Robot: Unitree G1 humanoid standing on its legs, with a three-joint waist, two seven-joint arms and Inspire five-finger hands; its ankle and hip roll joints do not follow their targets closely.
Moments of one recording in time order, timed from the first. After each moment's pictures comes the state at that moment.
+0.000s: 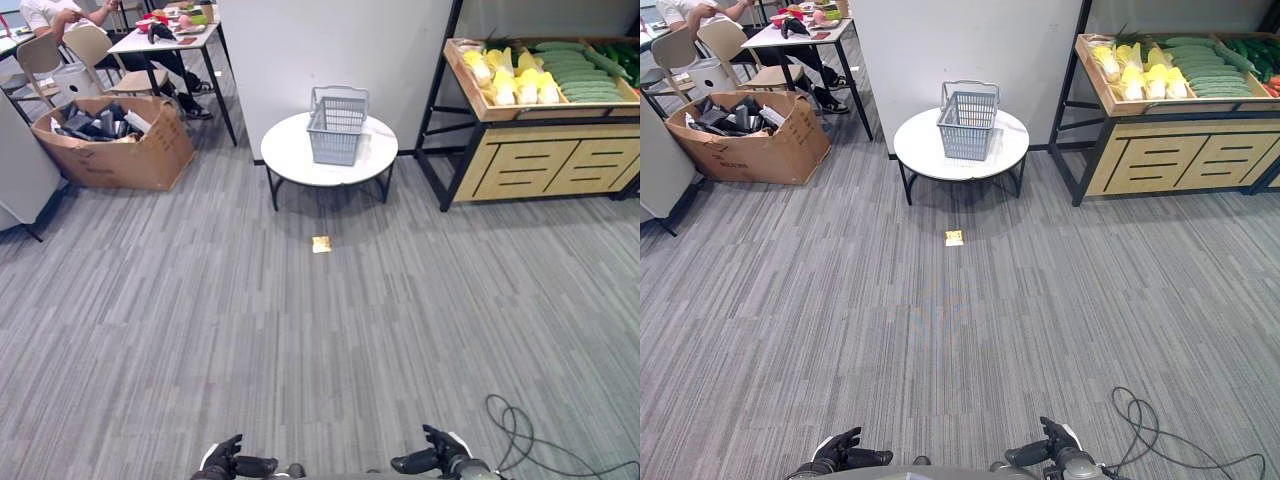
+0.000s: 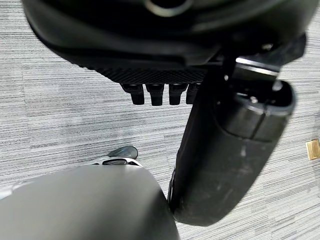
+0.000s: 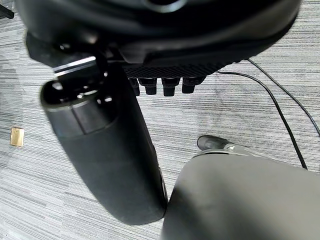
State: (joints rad) left arm -0.01 0.19 -0.20 1.33 -0.18 -0.14 0.00; right arm -0.03 -0.22 0.24 1.31 0.14 -0.10 0.00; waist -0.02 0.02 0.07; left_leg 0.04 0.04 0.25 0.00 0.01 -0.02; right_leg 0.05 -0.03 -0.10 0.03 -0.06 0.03
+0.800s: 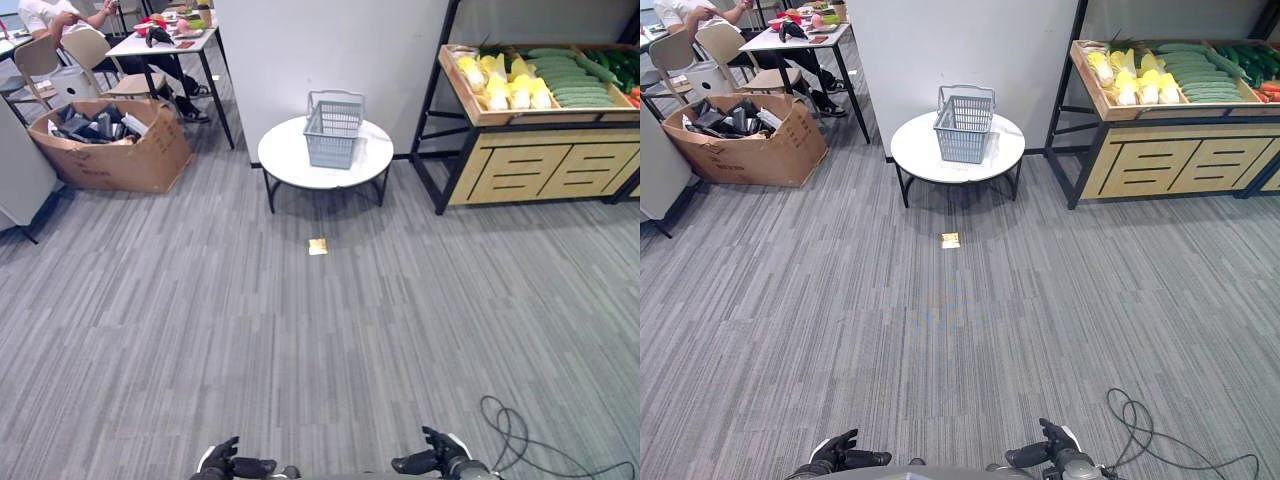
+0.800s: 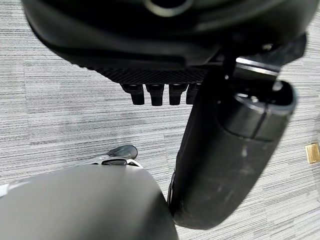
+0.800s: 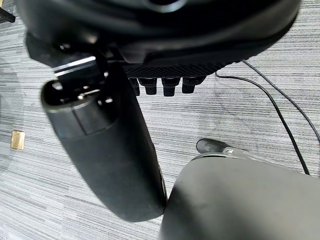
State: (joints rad) left arm -0.01 0.19 -0.18 1.34 -0.19 -0.14 0.02; right arm -0.03 -0.22 0.24 1.31 0.14 -0.10 0.00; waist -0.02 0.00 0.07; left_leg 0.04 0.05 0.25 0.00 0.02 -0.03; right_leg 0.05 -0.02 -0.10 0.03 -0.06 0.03
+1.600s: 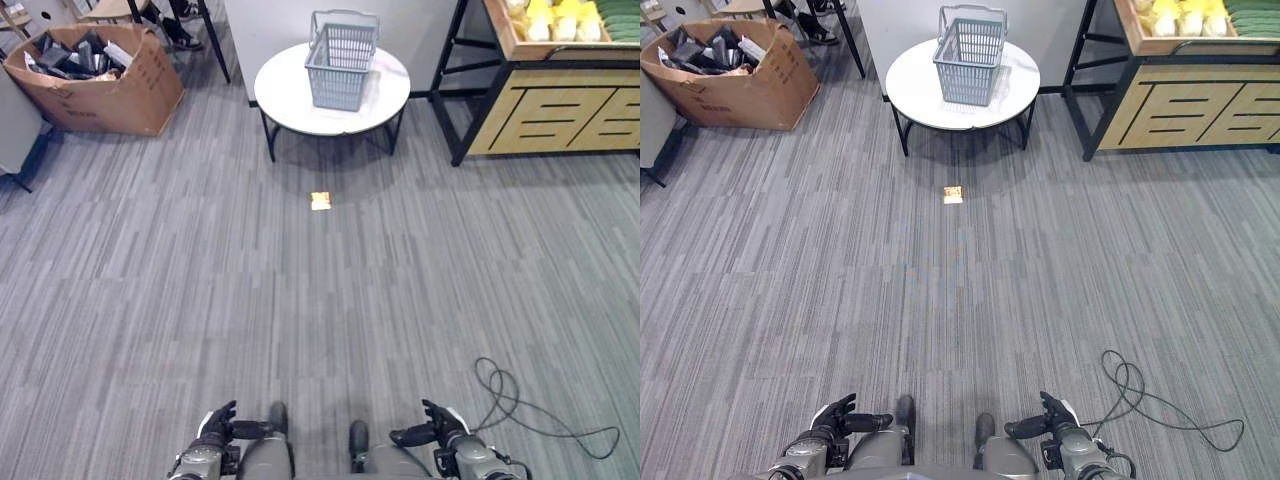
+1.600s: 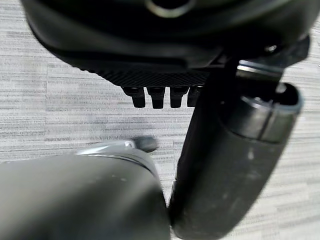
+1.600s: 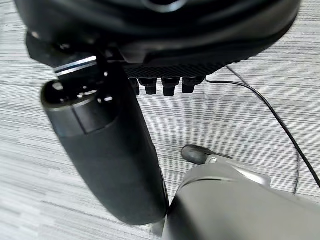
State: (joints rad) left arm -0.14 0.21 -0.15 1.37 -0.26 -0.15 0.05; right arm -0.12 -0.24 0.24 1.33 0.18 -0.11 -0.02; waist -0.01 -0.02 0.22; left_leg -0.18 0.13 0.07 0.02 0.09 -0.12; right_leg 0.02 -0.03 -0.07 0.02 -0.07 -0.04
